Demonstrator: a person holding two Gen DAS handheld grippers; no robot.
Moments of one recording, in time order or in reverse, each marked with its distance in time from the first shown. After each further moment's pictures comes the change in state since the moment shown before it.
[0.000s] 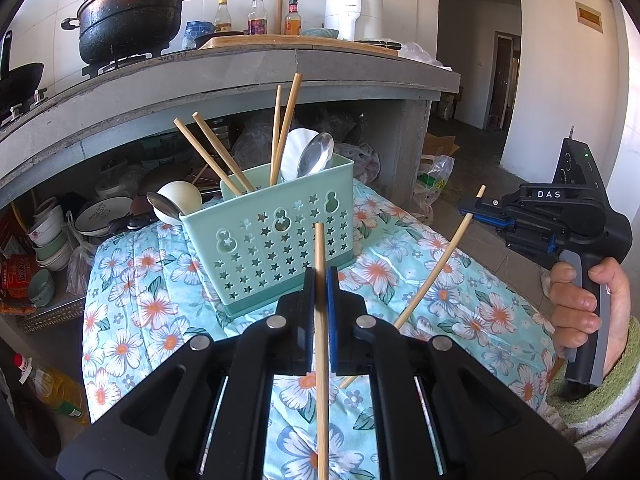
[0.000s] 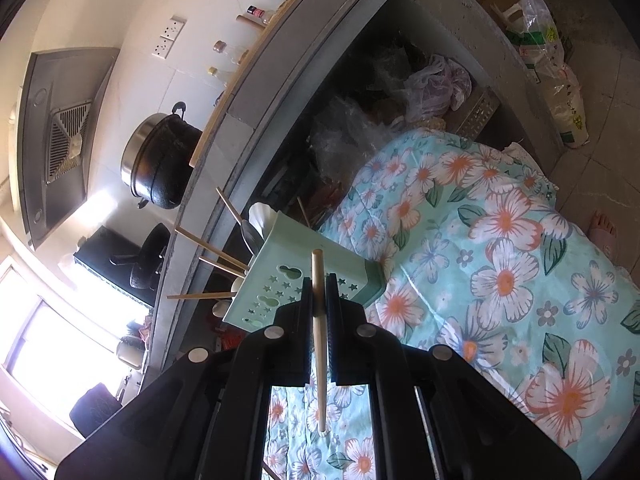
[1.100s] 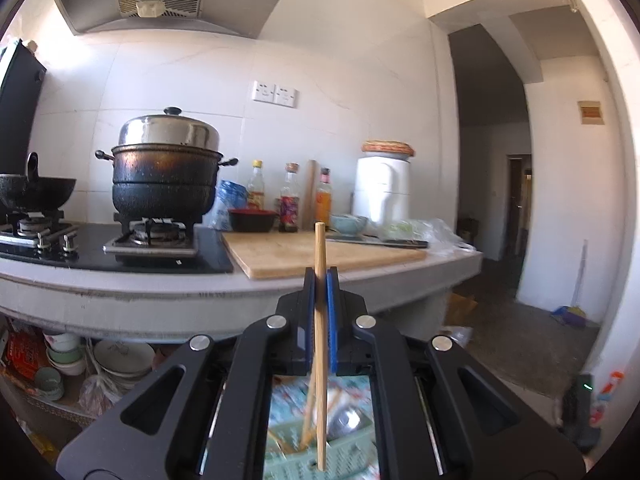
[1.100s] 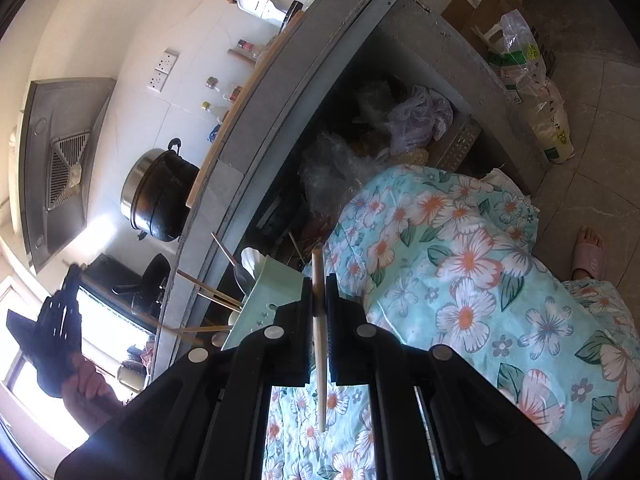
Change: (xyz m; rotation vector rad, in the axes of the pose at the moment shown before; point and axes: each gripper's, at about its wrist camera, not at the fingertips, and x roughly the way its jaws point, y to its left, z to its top) left arm -0.066 0.025 0.169 -0.069 -0.542 0.108; right arm -0.028 -0.018 0.021 0.026 -0.079 -0.011
